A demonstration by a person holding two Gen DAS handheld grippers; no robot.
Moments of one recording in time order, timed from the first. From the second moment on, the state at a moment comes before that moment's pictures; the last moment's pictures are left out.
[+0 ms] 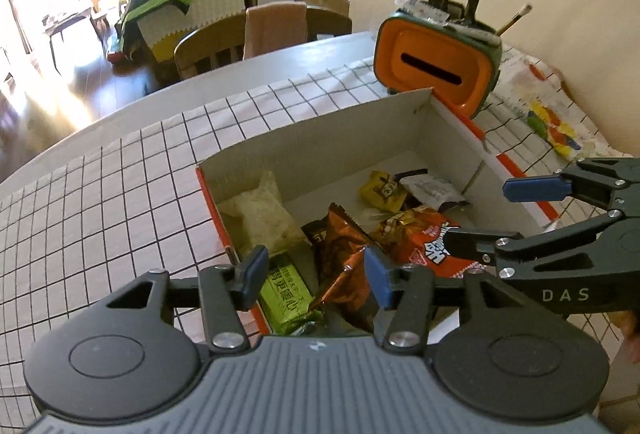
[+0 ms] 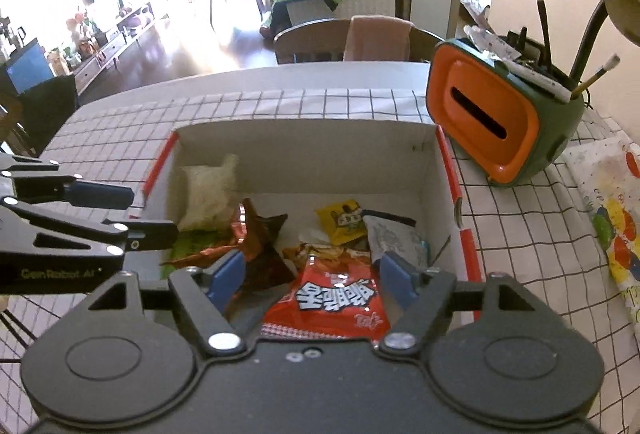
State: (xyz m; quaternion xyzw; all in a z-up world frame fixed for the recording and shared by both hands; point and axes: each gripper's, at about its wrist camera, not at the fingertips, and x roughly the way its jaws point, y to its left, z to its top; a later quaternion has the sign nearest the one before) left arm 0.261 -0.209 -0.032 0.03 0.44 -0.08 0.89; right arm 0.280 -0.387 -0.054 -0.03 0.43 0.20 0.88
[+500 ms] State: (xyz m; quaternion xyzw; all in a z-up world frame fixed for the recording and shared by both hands) left arm 0.202 -0.176 0.002 0.02 0.38 -0.08 0.92; right arm 0.228 -0.371 -0.019 -0.05 0.37 0.21 0.90
